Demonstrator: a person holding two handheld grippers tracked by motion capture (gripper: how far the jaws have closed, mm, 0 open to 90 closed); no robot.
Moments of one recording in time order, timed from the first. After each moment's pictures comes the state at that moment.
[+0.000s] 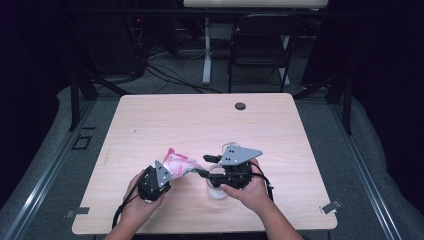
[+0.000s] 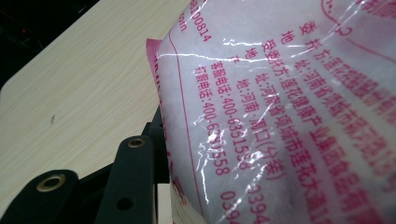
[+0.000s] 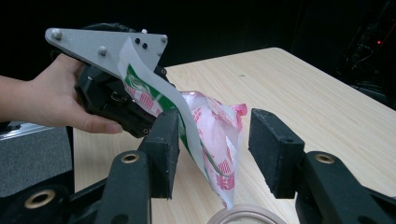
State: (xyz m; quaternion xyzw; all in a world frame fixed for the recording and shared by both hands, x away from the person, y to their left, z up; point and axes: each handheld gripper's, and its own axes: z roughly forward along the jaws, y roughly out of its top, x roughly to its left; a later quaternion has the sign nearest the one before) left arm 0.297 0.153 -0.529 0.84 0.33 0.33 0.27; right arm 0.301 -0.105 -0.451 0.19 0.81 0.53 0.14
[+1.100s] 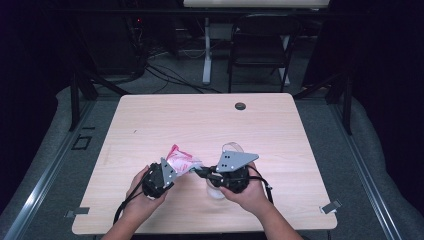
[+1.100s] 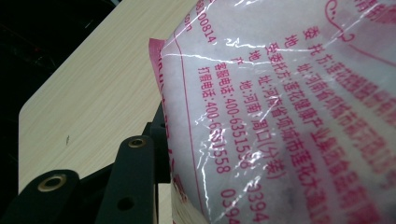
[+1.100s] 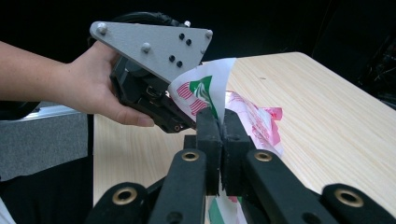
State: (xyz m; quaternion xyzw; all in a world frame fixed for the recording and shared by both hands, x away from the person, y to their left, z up) left arm 0.300 0.144 -0.524 0.85 0.30 0.36 0.25; right arm 0.293 -0.098 -0.452 0.14 0.82 0.53 0.13
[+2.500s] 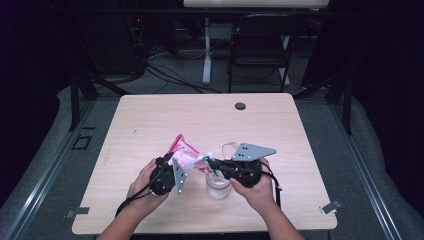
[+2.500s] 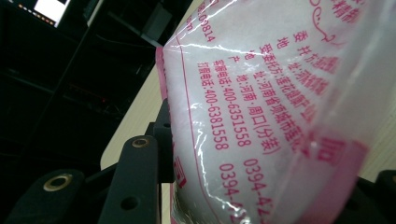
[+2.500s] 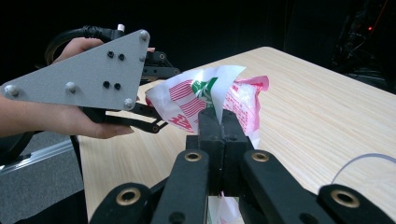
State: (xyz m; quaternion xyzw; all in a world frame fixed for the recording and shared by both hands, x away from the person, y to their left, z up) left arm 0.295 0.119 -0.507 0.83 0.19 0.48 0.21; right arm 0.300 -0.127 -0.450 0.24 0.78 0.56 0.12
